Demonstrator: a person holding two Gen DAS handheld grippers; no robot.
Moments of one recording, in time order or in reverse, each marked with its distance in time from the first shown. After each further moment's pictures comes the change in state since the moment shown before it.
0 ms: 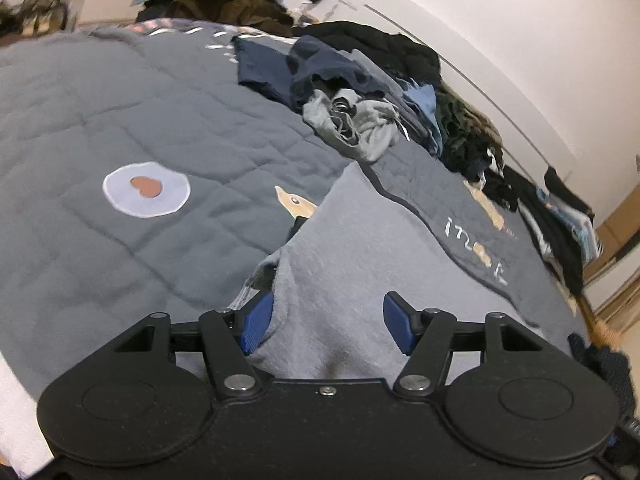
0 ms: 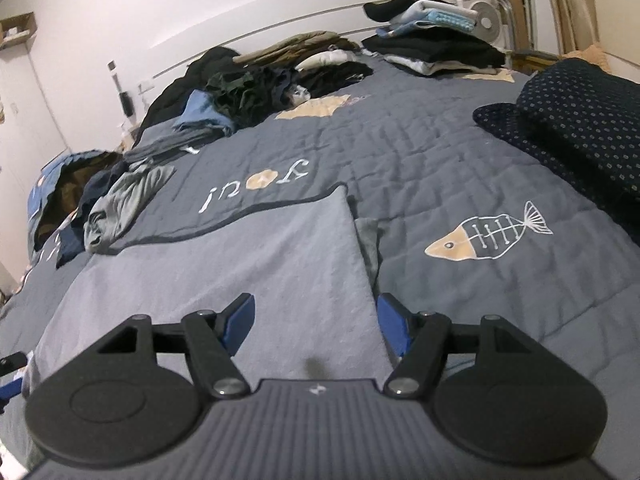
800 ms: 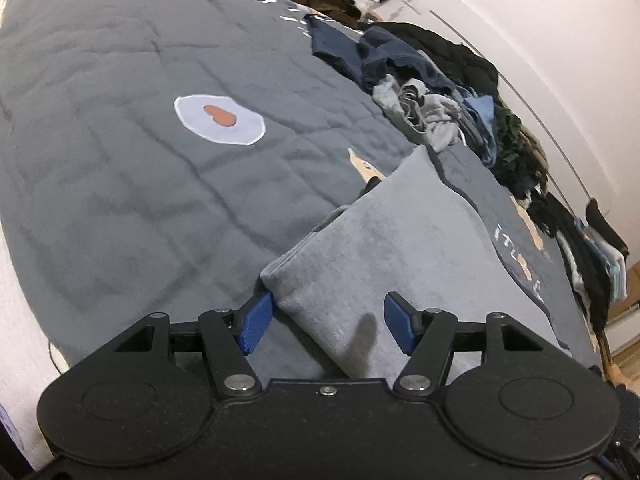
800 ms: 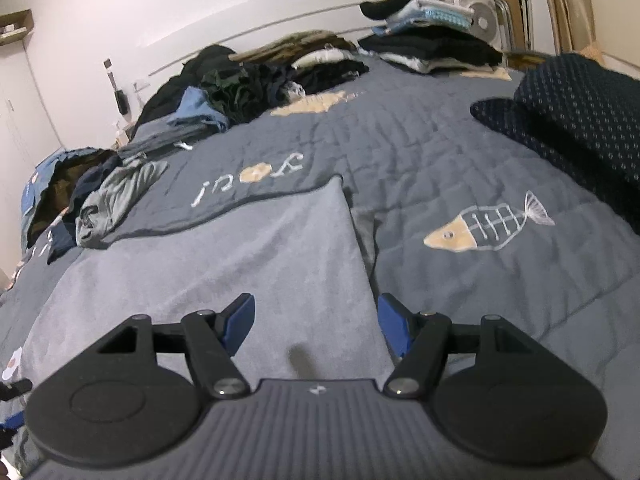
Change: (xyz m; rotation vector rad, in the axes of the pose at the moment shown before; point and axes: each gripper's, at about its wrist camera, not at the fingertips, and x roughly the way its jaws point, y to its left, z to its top) left arm 0.013 0.029 -0.032 -0.177 -0.002 0.113; right arm 0.008 0.002 -0.009 -0.011 -0.004 -0.009
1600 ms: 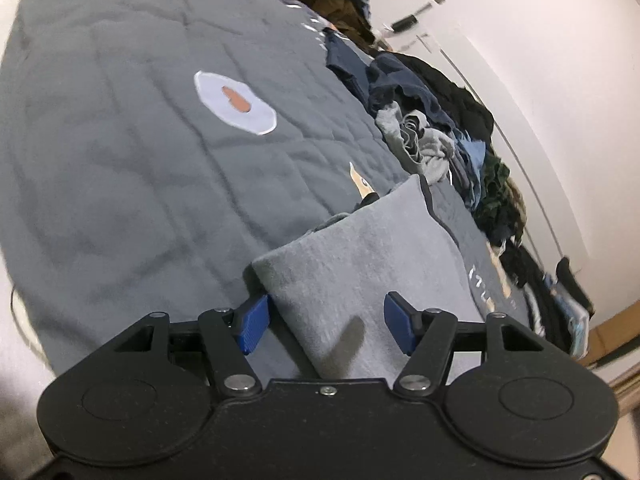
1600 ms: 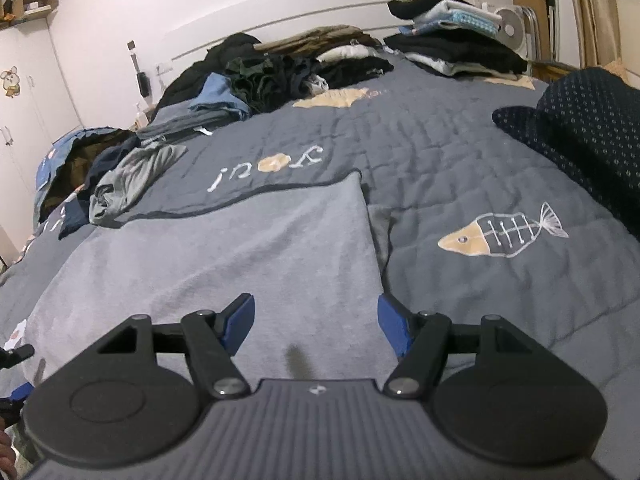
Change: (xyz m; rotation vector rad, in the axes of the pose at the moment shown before) left arm 0.001 0.017 -0.013 -0.180 -0.063 -0.110; right arm 0.005 0.001 -0.005 -0.088 0.045 0.040
